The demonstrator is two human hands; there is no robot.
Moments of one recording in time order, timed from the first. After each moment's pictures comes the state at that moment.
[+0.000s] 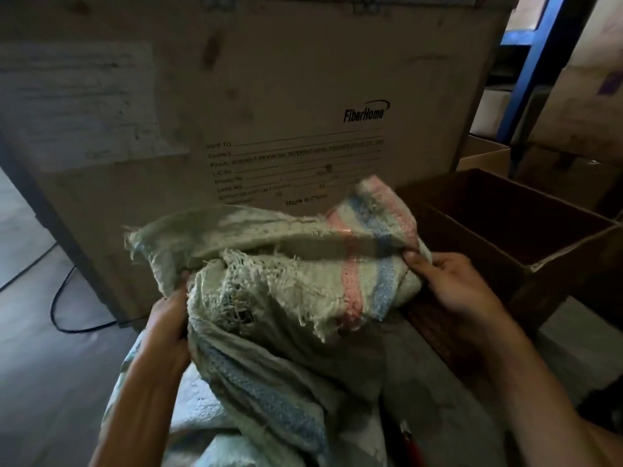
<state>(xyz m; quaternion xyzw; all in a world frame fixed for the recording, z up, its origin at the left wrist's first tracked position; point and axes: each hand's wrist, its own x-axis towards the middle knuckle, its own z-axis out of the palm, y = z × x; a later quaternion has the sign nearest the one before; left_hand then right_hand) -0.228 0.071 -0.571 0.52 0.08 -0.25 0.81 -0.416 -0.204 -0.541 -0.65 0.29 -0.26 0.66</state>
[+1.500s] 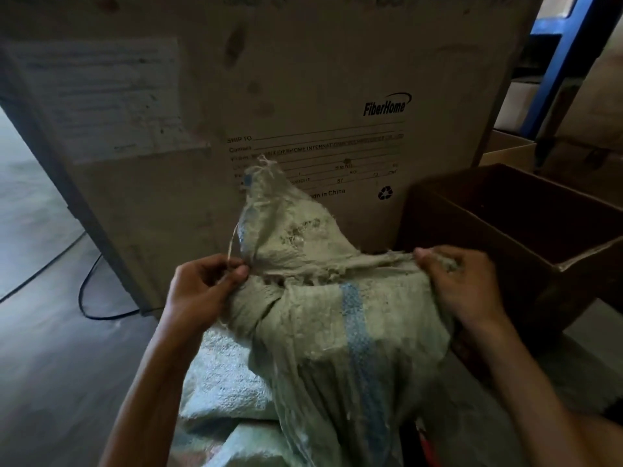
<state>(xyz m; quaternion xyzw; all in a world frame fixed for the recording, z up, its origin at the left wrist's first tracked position) -0.229 0.070 -0.564 0.74 -0.17 -0.05 0.65 -0.403 -0.204 -0.568 -0.80 0.28 -0.36 0.38</state>
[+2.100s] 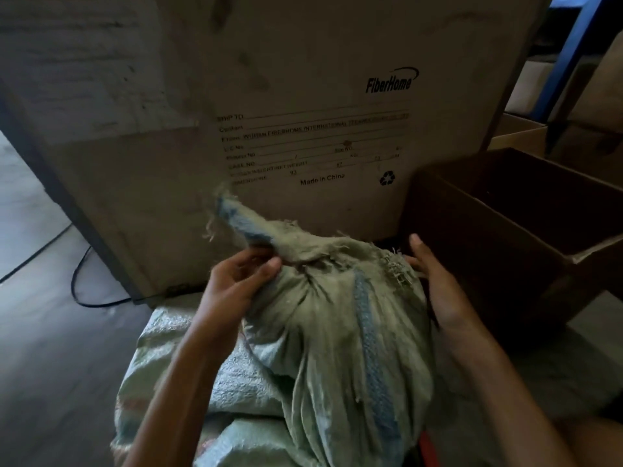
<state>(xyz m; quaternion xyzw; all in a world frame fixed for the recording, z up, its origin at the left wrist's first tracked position) -0.250 0.036 -0.580 0.61 -0.17 -0.20 0.74 -0.393 -0.179 -0.578 -0.61 0.32 -0.17 0.71</state>
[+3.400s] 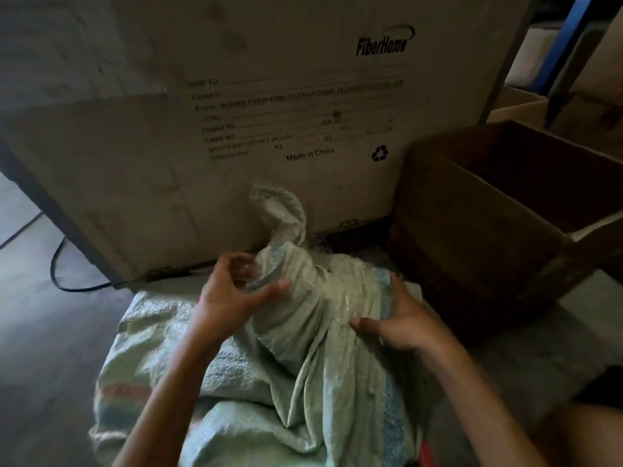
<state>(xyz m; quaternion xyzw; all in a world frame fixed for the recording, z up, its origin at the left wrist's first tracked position) -0.240 0.028 -0.637 0.81 -0.11 -0.15 0.56 -0.395 -0.180 -0.635 -0.78 0.38 0.09 0.48</state>
